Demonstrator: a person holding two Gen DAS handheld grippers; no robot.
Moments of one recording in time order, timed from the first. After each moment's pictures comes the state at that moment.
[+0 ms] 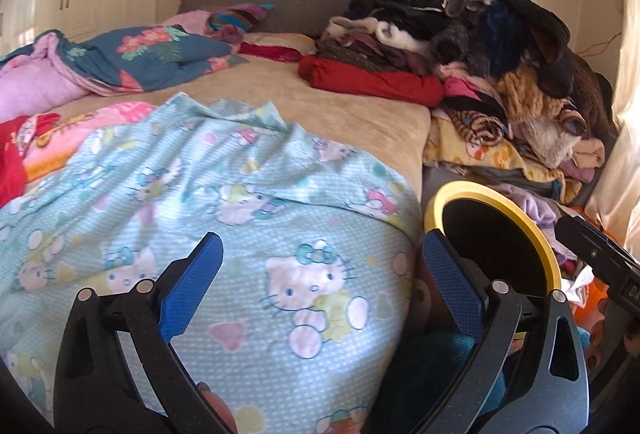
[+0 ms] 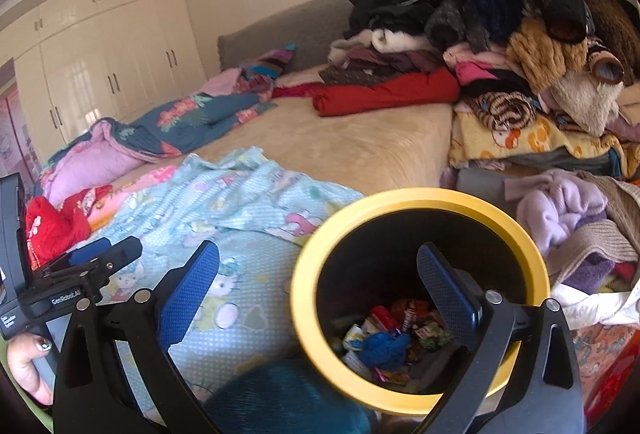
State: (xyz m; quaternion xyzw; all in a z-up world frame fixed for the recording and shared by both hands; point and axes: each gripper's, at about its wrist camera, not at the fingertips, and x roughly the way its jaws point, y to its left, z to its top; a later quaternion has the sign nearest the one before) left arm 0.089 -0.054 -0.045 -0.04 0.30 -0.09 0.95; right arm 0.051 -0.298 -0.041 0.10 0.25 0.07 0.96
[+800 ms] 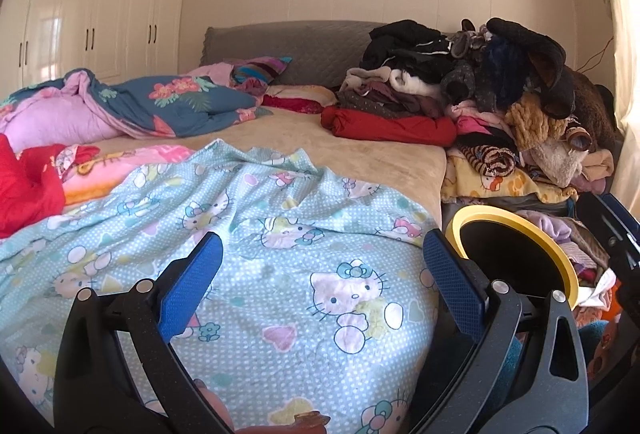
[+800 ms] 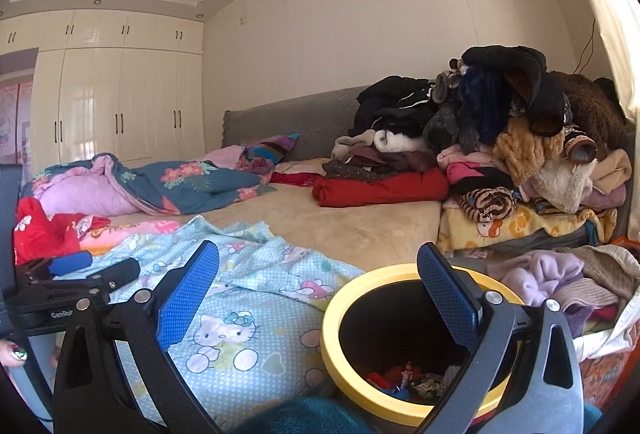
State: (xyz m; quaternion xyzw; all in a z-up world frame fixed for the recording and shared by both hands) left arm 0.035 -0.030 -0.039 -0.02 0.20 -0.06 0.98; right arm -0.014 -0.253 -0.037 0.04 0.07 0.03 1.00
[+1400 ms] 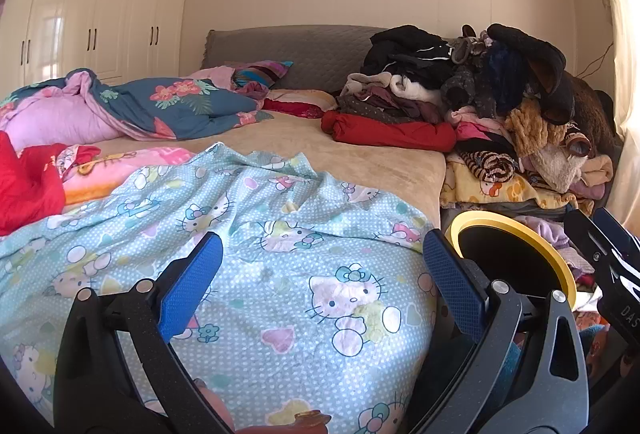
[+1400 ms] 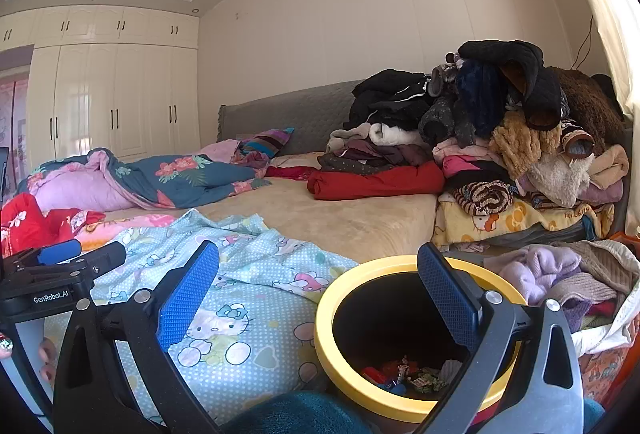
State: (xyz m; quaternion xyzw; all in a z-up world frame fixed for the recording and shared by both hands) left arm 0.034 -0.029 -0.039 -0.02 0.20 -0.06 0.98; right arm -0.009 -0.254 -0.045 0.04 0.08 0.02 1.00
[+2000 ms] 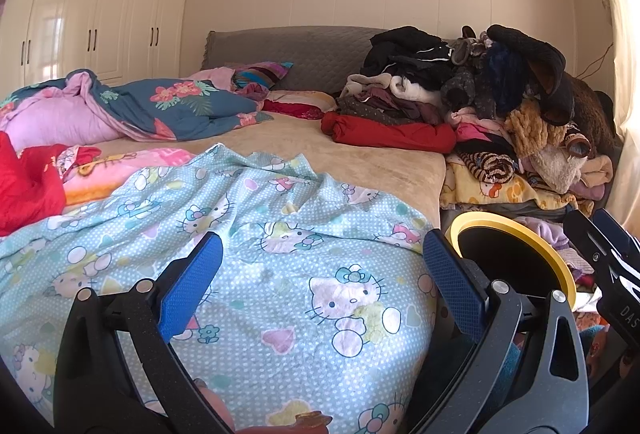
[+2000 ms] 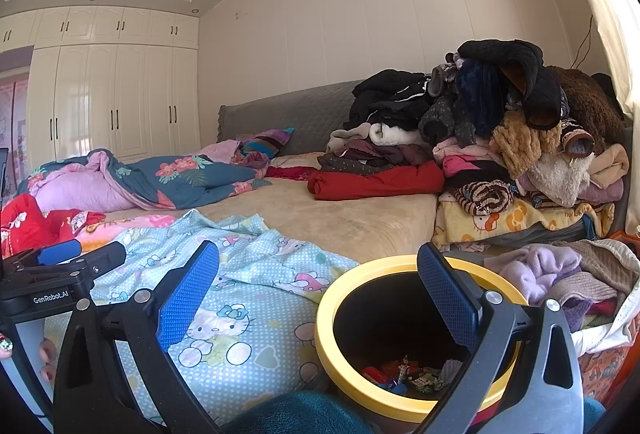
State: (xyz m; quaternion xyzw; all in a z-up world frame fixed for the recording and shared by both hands) left arm 0.034 -0.028 -0.039 -0.02 0.20 -0.06 0.98; right arm -0.009 -0.254 -0.045 0.04 0.08 0.02 1.00
